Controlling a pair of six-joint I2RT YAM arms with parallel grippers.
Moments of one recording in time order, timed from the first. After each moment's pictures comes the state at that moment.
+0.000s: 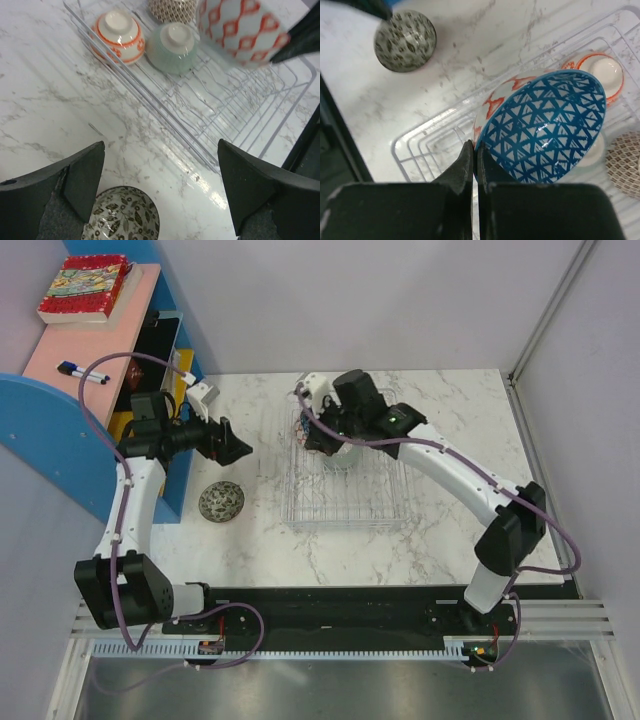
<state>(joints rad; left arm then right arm) 0.12 1.33 1.25 -0.58 0.90 0.32 0.77 1.77 1.76 -0.63 -0.25 -0.15</state>
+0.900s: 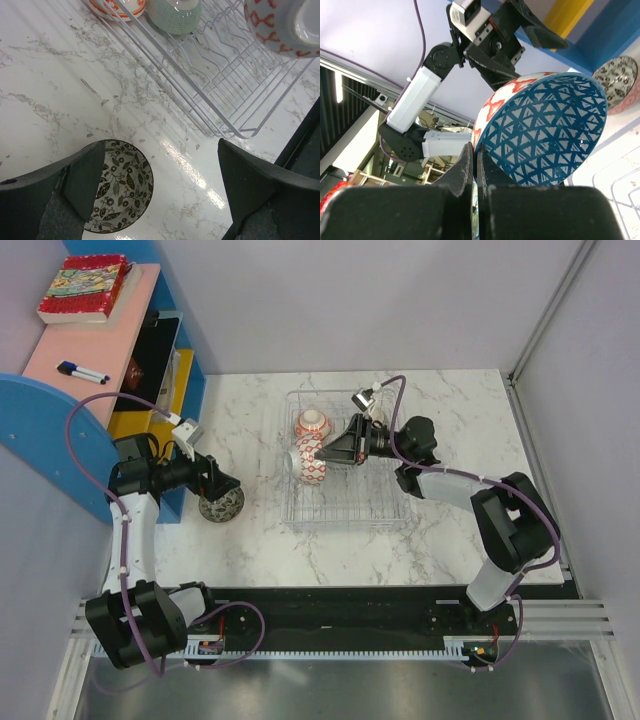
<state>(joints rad) 0.31 1.12 0.93 -0.65 1.00 0.51 0.49 1.70 0.96 1.09 -1.00 1.40</state>
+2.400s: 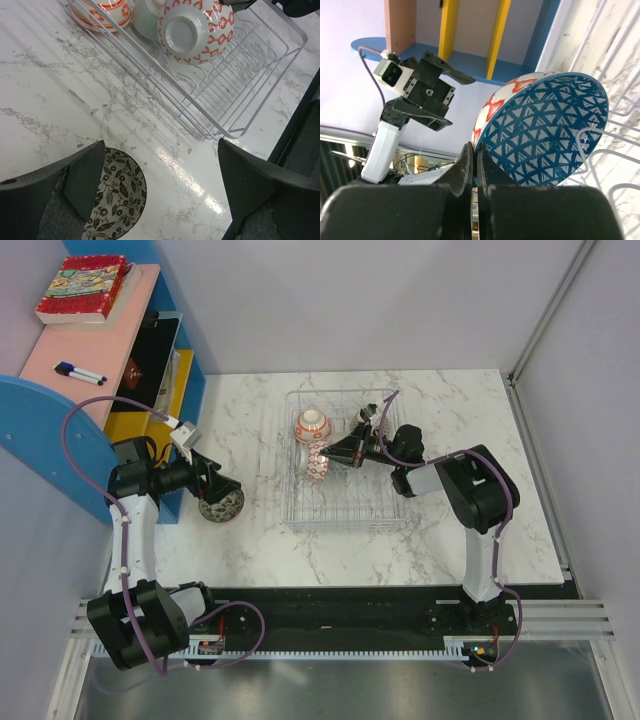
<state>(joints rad) 0.34 1.12 0.90 -0.65 1.11 0.55 0.41 2.04 0.96 1.25 -0.91 1.47</state>
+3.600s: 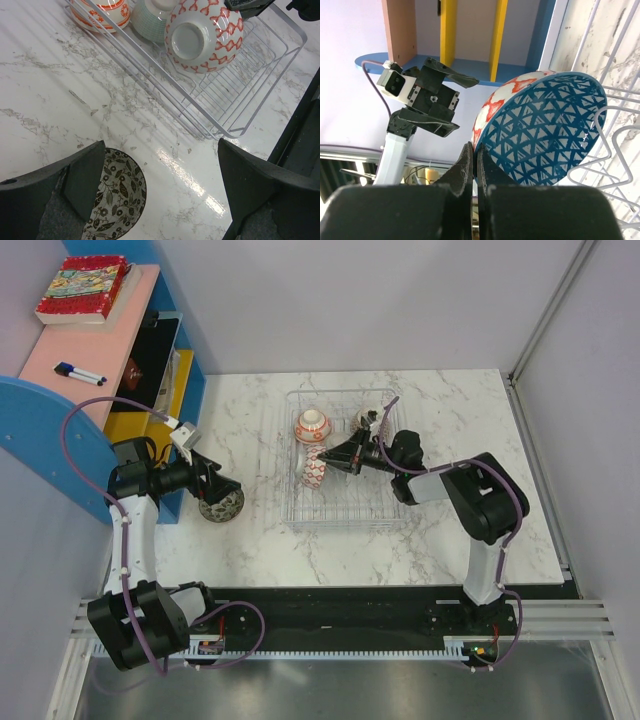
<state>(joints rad) 0.35 1.11 0.90 -0.65 1.11 0.56 0.45 1.95 0.88 1.17 -0.80 1.50</state>
